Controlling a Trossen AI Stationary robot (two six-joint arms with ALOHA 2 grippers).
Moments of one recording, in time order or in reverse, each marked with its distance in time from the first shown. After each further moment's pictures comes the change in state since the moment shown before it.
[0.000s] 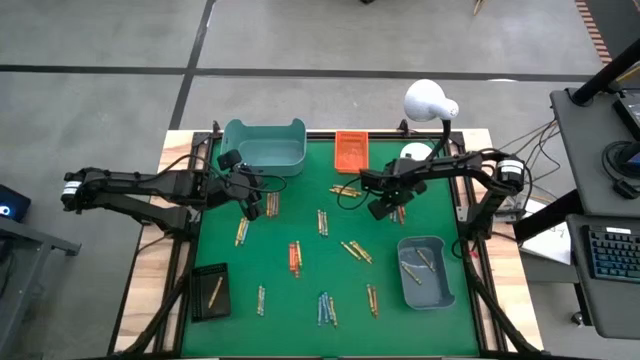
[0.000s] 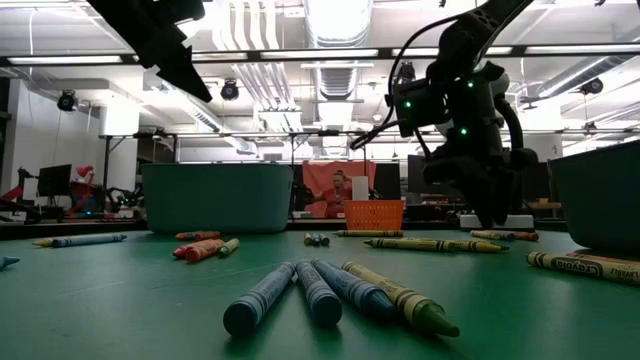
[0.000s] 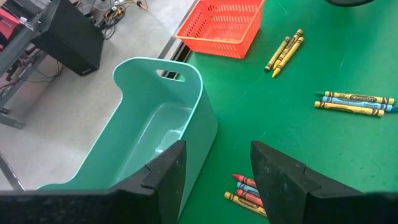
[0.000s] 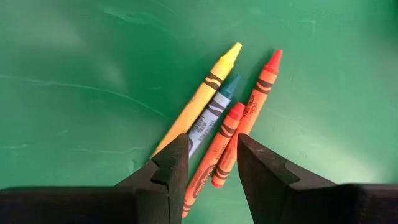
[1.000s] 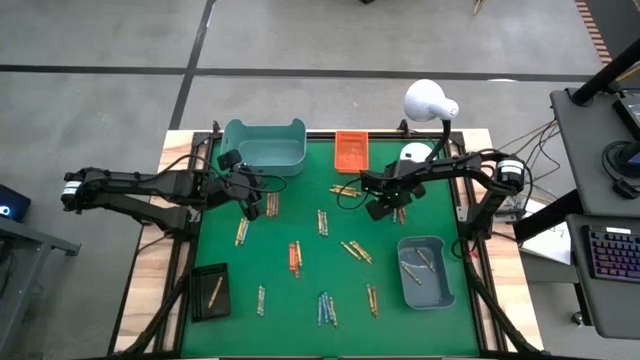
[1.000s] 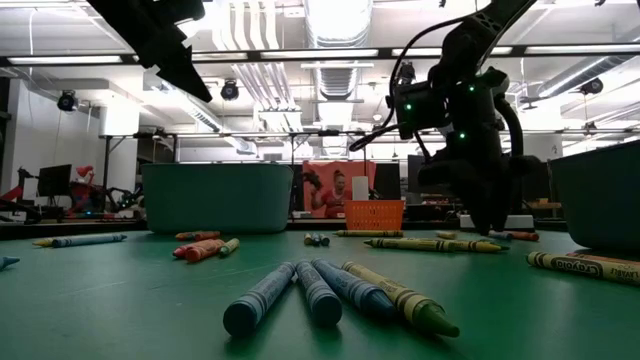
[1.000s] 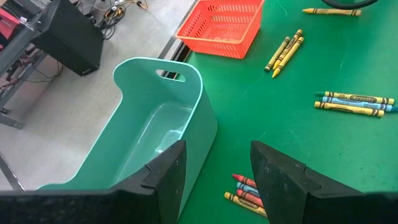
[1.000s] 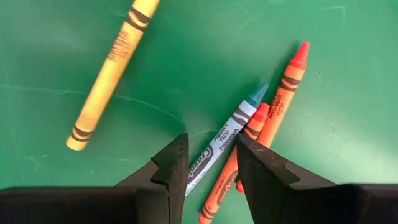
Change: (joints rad) left arm 0.000 0.000 0.000 0.000 0.000 0.000; right arm 0.002 0.000 -0.029 0.070 -0.043 0.071
